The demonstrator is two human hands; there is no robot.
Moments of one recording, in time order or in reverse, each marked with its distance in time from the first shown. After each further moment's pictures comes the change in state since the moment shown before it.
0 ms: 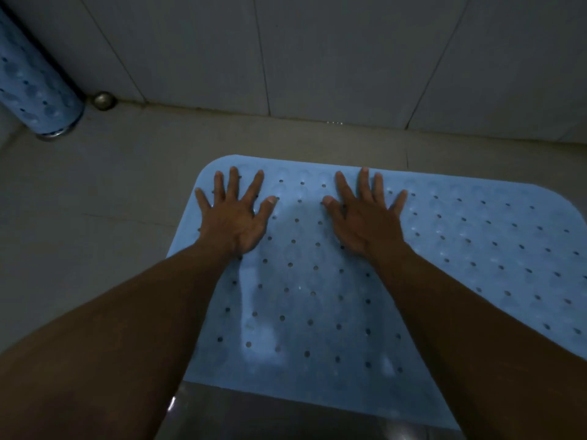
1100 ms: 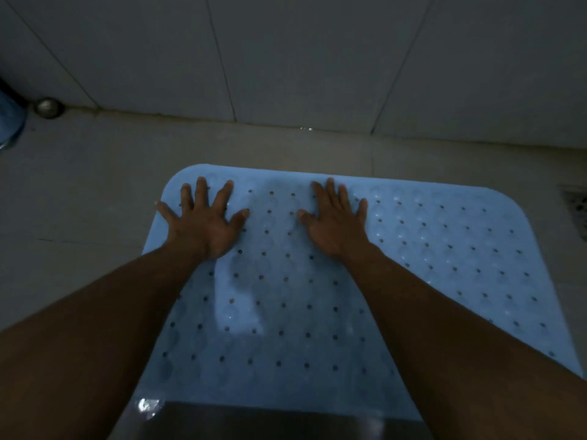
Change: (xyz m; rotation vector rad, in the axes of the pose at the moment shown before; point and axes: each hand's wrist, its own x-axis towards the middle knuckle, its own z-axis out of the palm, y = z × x) left_hand 0.014 0.010 -0.023 0.099 -0.213 -0.057; right_hand 0.012 0.007 -0.017 0.192 -0.178 0.042
